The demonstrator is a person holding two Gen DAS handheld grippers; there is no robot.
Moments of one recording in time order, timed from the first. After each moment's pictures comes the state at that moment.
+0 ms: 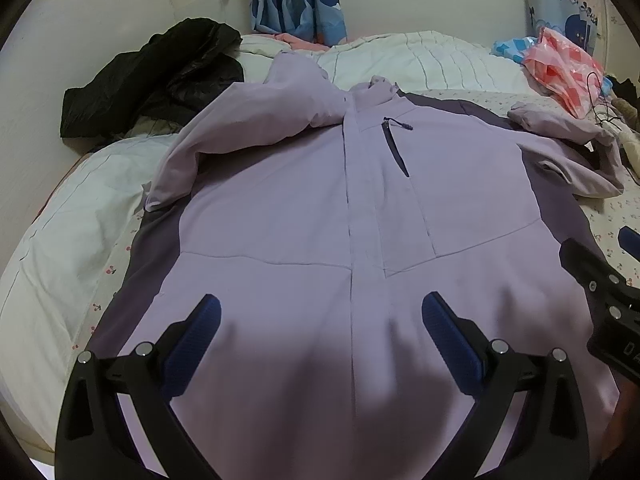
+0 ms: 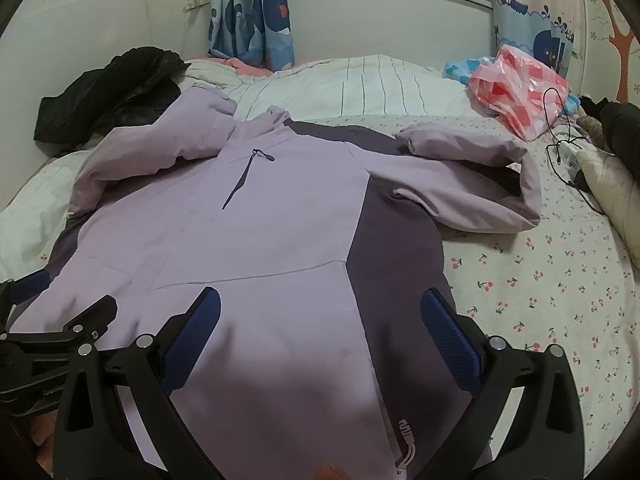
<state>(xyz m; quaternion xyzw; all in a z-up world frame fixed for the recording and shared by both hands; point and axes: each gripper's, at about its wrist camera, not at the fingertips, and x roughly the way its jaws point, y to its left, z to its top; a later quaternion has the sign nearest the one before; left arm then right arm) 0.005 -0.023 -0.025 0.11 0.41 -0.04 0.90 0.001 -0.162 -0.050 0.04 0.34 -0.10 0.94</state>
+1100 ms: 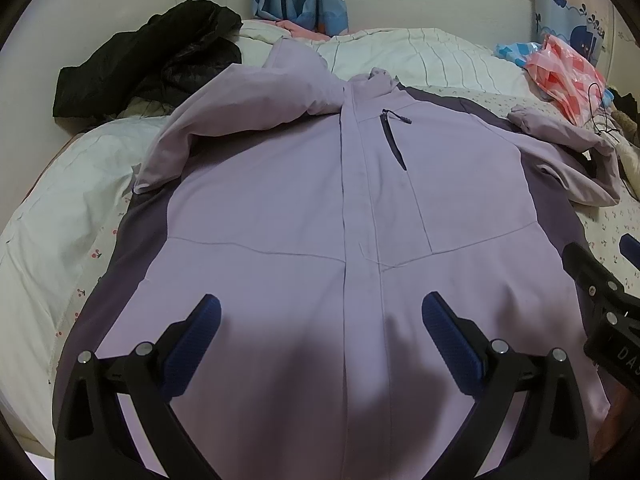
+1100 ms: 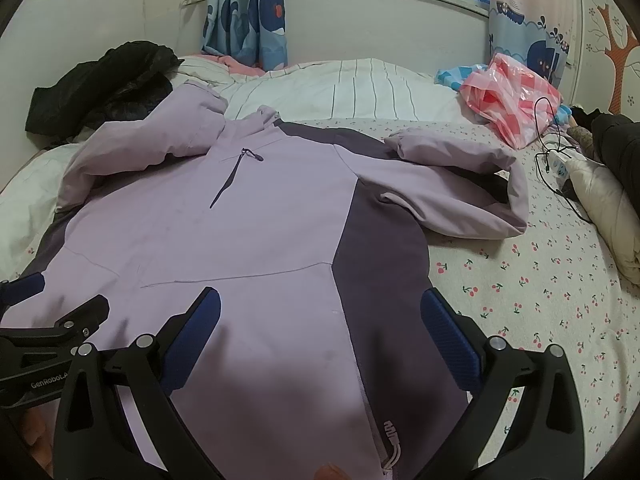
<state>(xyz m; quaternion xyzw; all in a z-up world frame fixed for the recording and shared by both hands) 0.010 -0.020 -0.031 0.08 0.43 -0.05 0.90 -0.001 -0.162 -0.049 0.02 0.34 -0.12 0.93</state>
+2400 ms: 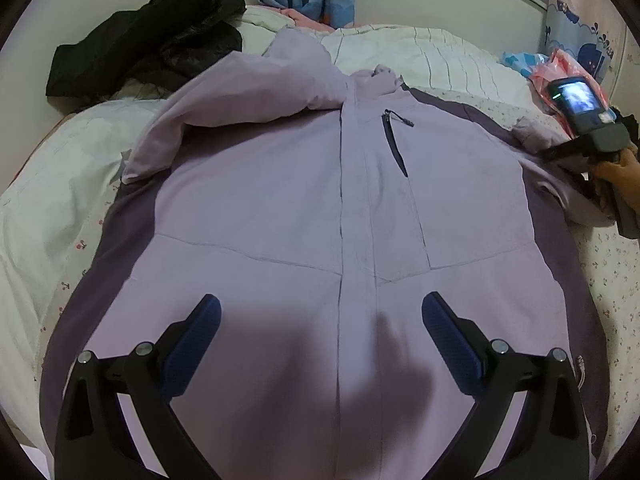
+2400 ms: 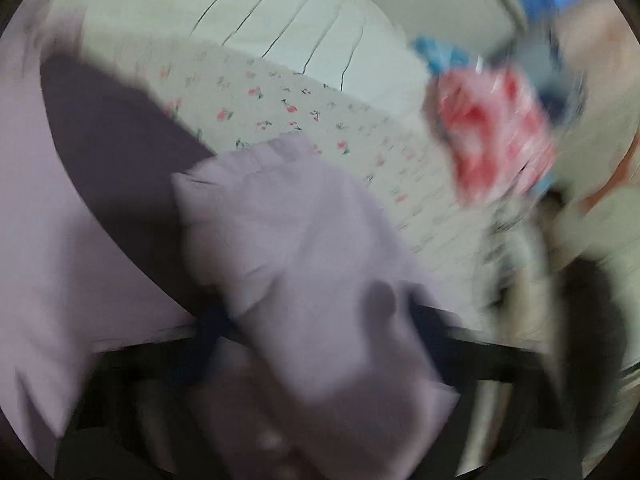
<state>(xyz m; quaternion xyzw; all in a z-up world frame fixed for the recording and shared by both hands) 0.027 -0.016 -0.030 0.04 0.46 -0.06 0.89 0.235 -0.363 -0.082 -0.13 0.52 -0.24 0.81</state>
